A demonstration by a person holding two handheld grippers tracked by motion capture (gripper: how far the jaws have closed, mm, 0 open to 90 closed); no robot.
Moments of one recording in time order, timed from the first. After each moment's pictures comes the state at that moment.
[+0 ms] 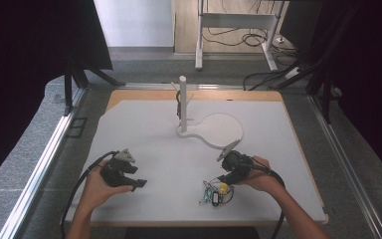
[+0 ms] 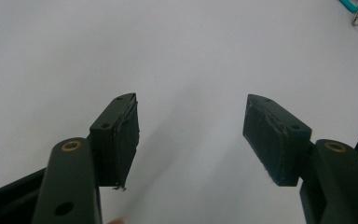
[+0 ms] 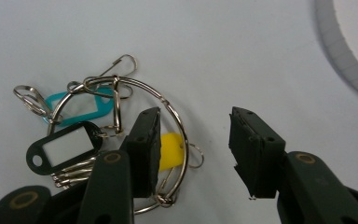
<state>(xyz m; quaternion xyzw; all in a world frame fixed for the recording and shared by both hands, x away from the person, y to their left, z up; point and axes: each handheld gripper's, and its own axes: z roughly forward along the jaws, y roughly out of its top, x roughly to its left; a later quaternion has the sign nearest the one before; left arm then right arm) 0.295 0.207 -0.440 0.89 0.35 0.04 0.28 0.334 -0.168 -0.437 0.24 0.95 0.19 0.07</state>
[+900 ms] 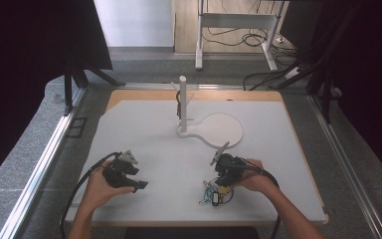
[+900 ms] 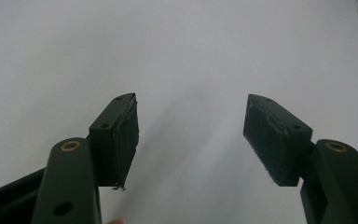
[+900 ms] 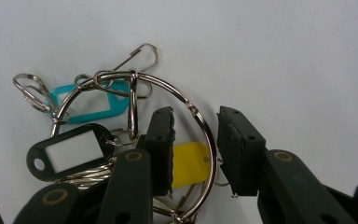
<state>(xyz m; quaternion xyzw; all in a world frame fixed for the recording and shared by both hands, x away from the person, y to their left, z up) 0.296 0.202 -0.447 0.90 0.34 0.03 0.27 0.339 -0.152 -0.455 0.21 0.97 0.16 0.03</state>
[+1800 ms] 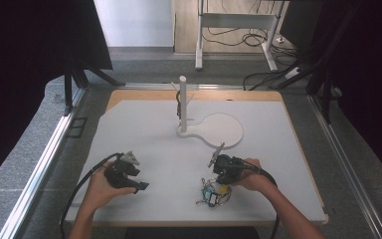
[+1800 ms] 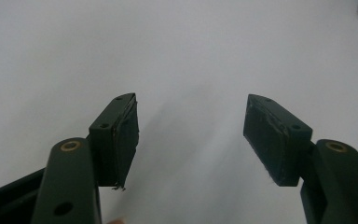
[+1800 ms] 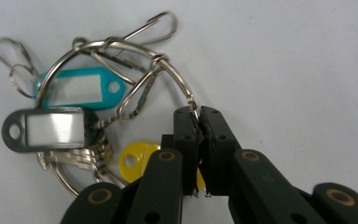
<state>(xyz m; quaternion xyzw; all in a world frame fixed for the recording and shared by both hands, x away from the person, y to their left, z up) 0.297 0.198 -0.450 0.90 0.34 0.03 0.26 0.341 -0.146 -0.458 0.18 0.98 0.13 0.03</state>
